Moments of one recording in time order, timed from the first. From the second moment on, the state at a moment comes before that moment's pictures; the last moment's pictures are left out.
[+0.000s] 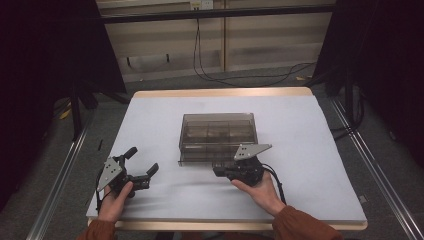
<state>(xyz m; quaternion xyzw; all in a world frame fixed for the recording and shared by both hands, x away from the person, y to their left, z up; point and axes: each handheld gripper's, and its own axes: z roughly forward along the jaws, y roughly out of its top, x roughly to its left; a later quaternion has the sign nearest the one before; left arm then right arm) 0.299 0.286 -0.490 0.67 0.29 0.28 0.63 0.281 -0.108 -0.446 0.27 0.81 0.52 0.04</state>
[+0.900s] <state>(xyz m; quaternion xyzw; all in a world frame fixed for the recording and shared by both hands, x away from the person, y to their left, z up) 0.299 0.285 -0.490 0.66 0.29 0.28 0.63 0.287 -0.110 -0.446 0.28 0.81 0.52 0.05</state>
